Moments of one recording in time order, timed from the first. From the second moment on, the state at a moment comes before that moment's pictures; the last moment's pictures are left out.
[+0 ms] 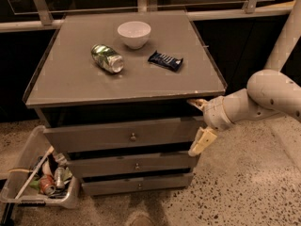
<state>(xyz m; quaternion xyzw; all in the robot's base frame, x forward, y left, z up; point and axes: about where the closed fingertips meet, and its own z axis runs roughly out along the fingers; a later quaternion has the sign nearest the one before) 0.542 -0.146 0.713 -0.64 0.68 0.16 0.33</state>
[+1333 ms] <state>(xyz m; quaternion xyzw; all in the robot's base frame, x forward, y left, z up) 0.579 -0.132 0.681 -0.64 0.65 0.16 0.37</state>
